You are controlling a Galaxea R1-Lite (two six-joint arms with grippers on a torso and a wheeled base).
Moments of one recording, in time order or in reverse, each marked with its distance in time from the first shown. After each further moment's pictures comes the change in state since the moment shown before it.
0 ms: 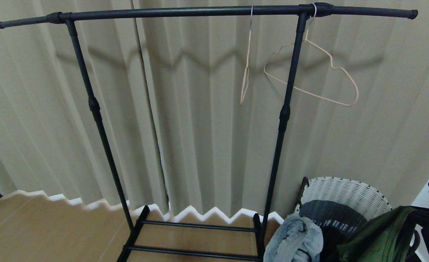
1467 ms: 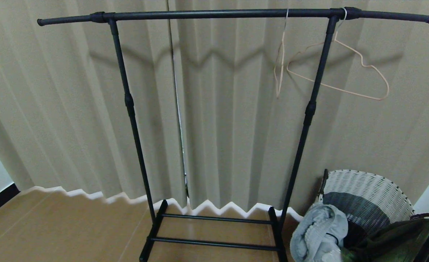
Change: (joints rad) left arm -0.001 0.000 0.000 -0.001 0.020 0.011; right arm 0.000 -0.201 0.028 0.122 -0.032 -0.001
